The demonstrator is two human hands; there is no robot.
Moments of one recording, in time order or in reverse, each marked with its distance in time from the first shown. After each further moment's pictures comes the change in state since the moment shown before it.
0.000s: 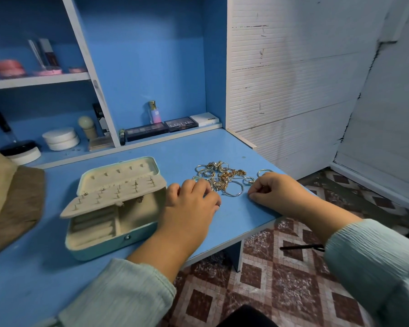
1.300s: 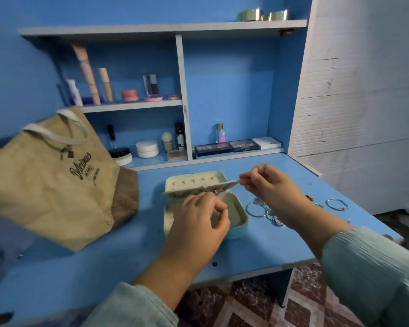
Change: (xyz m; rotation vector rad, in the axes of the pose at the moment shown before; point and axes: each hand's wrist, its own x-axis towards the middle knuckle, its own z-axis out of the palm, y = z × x) left_hand -0.054 -0.075 -0.076 -0.507 0.198 -0.380; right_hand 0.031 -0.134 0.057 0.914 -0.007 -0.101
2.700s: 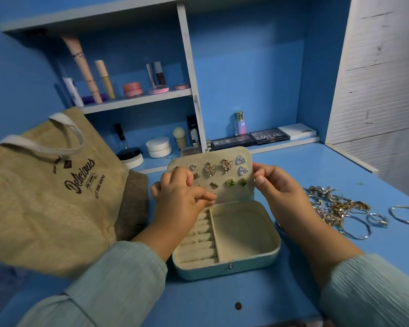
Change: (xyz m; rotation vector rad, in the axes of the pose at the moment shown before) left_hand 0.056 -0.098 0.017 0.341 -0.093 -0.064; right_hand 0.041 0.039 0.030 0.159 -0.022 -0.079
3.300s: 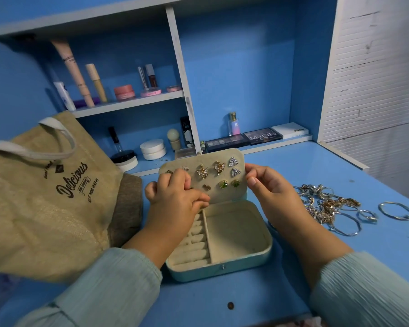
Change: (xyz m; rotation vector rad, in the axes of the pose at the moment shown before) left_hand -0.002 0.004 -0.002 0.137 0.062 0.133; right_hand -0.004 -0.002 -0.001 -0.010 -0.005 -0.007
